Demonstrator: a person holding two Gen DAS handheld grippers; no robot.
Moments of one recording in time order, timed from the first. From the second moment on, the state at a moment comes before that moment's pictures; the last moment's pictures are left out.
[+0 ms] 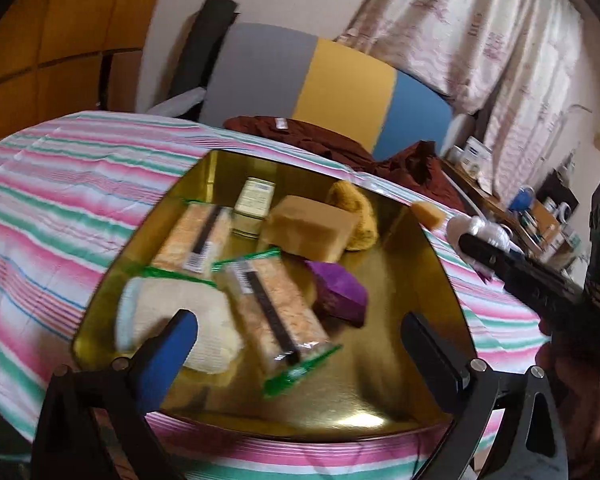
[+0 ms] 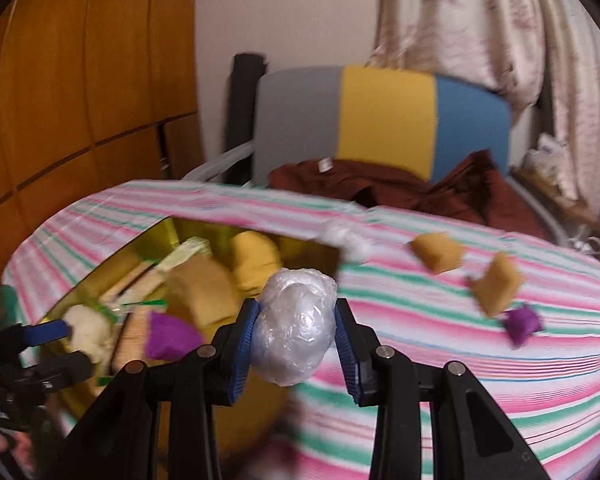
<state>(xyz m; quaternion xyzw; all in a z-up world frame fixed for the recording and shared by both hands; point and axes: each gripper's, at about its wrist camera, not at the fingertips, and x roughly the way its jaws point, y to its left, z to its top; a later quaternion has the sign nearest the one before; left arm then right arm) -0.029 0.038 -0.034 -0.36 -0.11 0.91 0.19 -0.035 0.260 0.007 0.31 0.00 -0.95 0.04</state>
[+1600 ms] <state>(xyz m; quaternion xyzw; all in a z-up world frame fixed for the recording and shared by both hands) -0.008 0.067 -0.021 -0.34 -0.07 0.91 0.23 -0.006 0.382 -0.025 0.37 -0.07 -0.92 -0.08</state>
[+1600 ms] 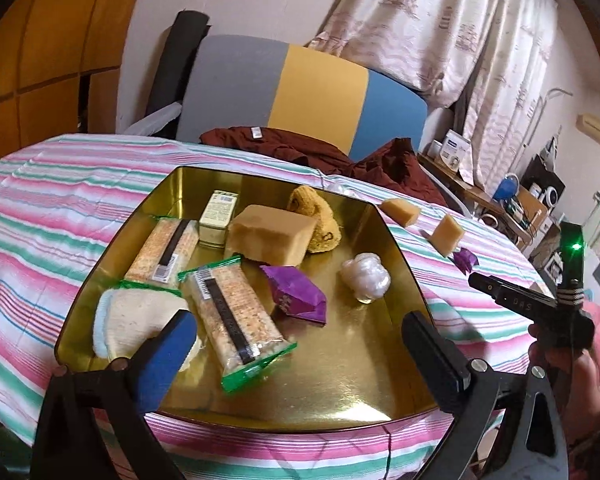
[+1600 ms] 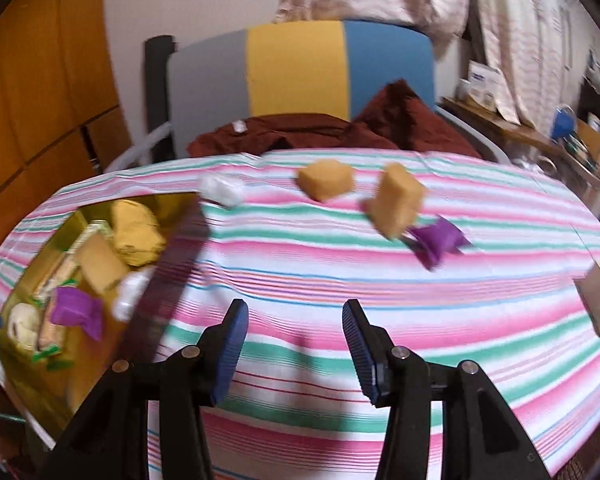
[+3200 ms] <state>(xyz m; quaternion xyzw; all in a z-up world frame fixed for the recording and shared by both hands) 0.016 0.175 -0.013 -0.39 0.00 0.87 0.30 -0.101 0.542 -0.083 0.41 -0.09 -0.89 -0.15</state>
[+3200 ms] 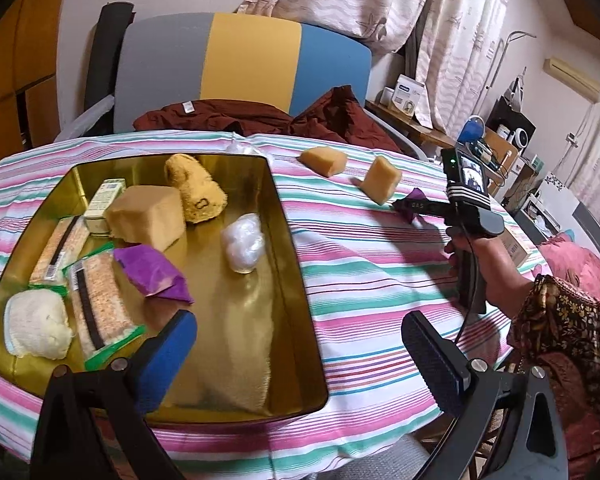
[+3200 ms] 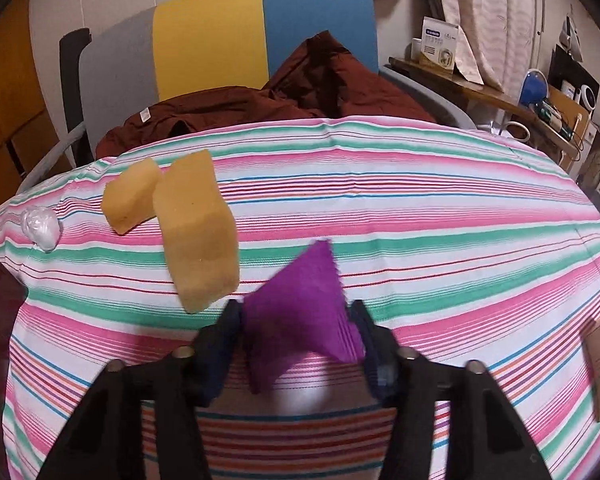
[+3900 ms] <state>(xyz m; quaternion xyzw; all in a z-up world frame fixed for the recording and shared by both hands) -0.019 0.266 0.014 -0.38 0.01 0.85 0.35 -0.037 0.559 -0.071 0.35 -0.15 -0.90 -0.21</state>
